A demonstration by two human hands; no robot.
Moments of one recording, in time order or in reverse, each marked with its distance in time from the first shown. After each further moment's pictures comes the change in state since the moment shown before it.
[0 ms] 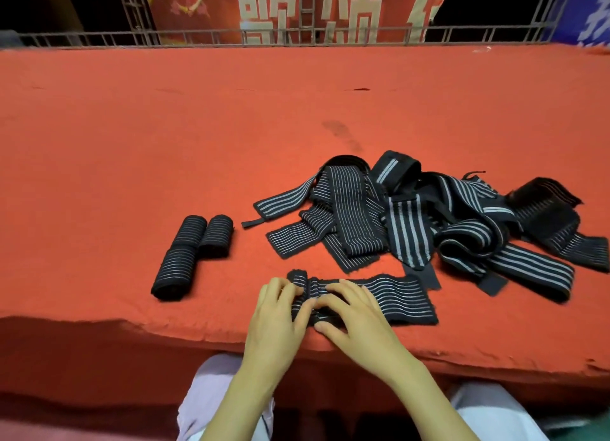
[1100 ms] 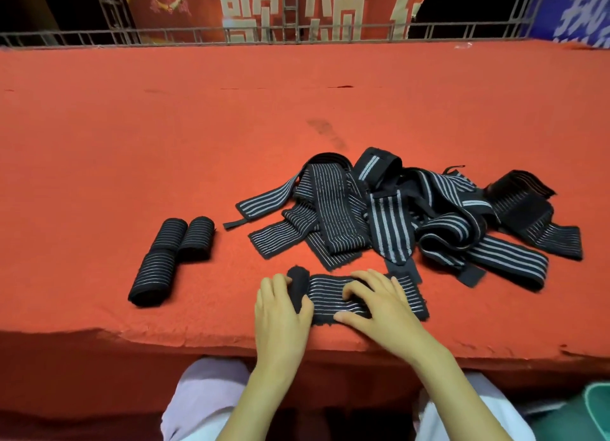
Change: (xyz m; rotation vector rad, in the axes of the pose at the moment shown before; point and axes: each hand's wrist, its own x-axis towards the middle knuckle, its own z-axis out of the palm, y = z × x) left_hand 0.004 0.026 0.031 -0.019 0.059 -0.199; right_hand -0.012 0.050 -0.030 -0.035 -0.057 0.172
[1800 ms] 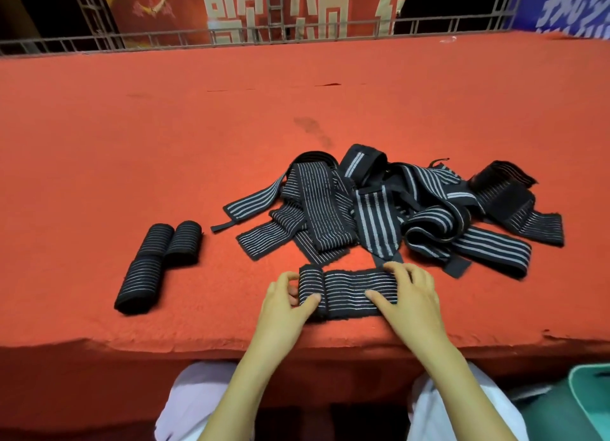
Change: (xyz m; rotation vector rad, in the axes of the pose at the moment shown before) left_hand 0.014 0.010 0.000 -0.316 -0.363 -0.135; right_hand -0.016 0.023 -0.016 -0.006 0.371 0.365
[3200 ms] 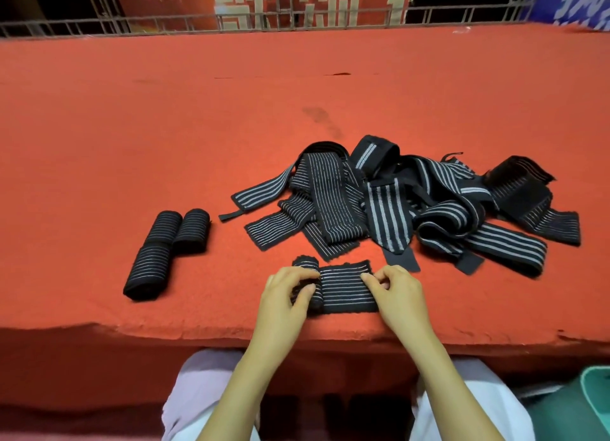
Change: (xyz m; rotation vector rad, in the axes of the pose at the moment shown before) left_hand -0.011 -0.003 -0.013 0.087 0.094 0.292; right_hand 0.001 -0.031 0.011 0.263 -0.052 0.084
